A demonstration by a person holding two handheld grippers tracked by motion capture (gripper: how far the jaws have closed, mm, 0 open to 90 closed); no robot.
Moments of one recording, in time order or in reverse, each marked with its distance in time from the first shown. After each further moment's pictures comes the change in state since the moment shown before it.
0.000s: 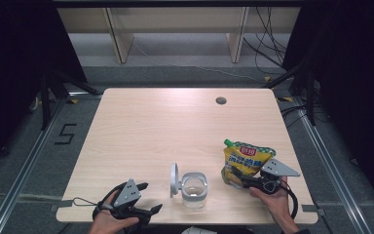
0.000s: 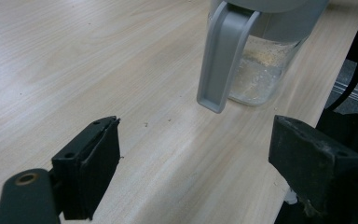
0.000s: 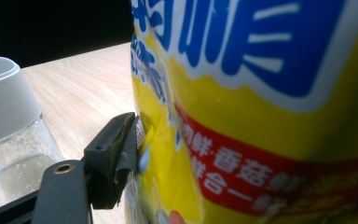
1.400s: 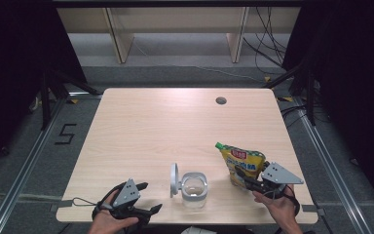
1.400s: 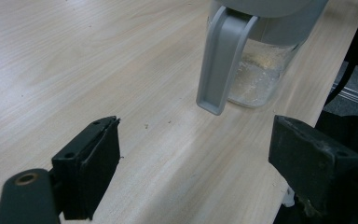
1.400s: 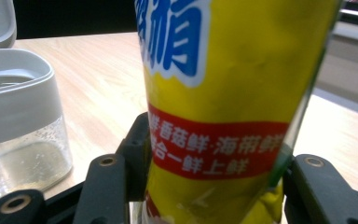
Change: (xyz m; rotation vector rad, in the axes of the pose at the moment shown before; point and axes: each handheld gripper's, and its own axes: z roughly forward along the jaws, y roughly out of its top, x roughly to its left) left arm 0.000 0.001 -0.002 -0.005 -0.003 0.005; right arm 0.027 0.028 -0.023 0.024 -0.084 -0.190
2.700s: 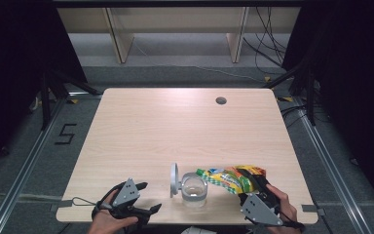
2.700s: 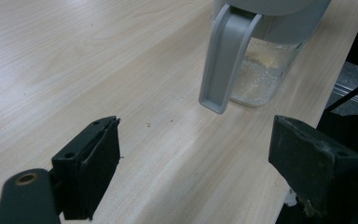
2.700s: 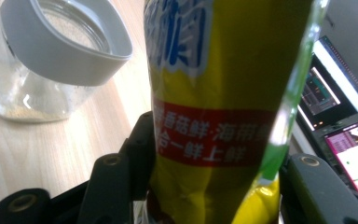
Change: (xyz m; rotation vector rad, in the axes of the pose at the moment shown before) left arm 0.004 0.000 0.000 0.004 0.002 0.028; right arm 0.068 0.036 -0.029 0.110 -0.097 -0.706
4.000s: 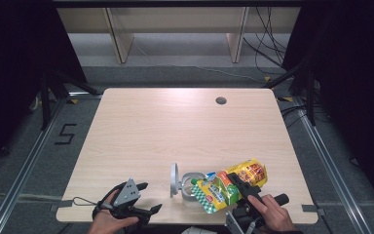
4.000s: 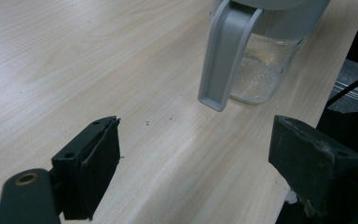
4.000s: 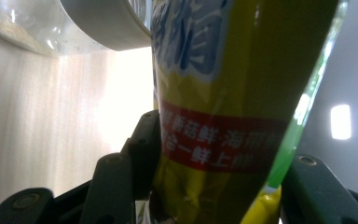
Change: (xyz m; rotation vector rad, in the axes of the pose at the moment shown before) left arm -0.002 -0.001 0.002 0.006 -0.002 -0.036; right arm 0.026 0.025 0.005 0.120 -0.081 -0.550
